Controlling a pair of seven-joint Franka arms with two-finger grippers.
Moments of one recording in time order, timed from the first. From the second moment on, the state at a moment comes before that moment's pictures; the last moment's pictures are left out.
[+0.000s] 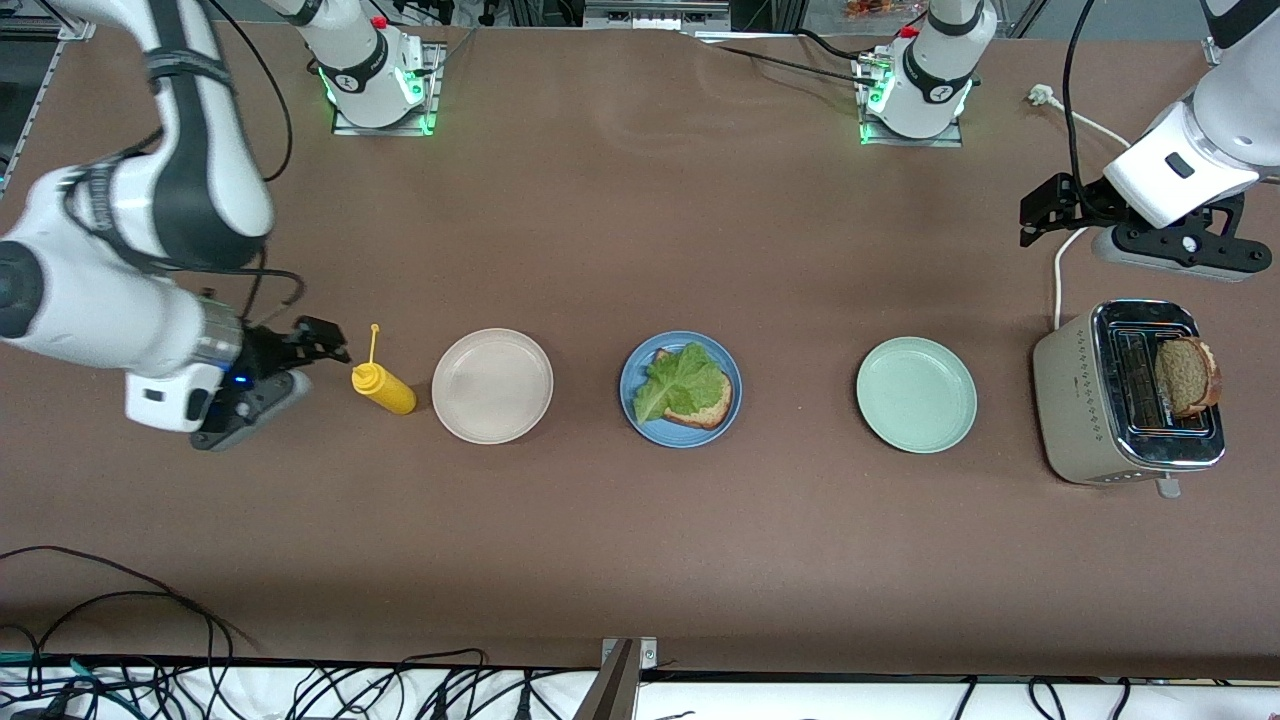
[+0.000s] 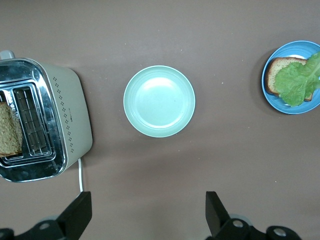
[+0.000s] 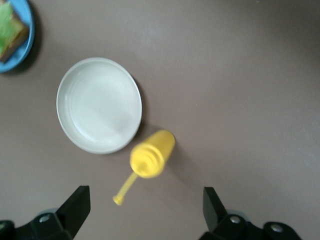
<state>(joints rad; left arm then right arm) 0.00 -0.03 -0.11 -1.68 0.00 1.59 0.07 0.19 0.39 -0.12 -1.53 0.22 1.83 -0.60</state>
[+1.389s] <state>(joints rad) 0.00 -0.03 -0.10 -1.68 0.00 1.59 0.07 -0.11 0.68 -0.13 -1.77 0.91 1.85 -2.02</state>
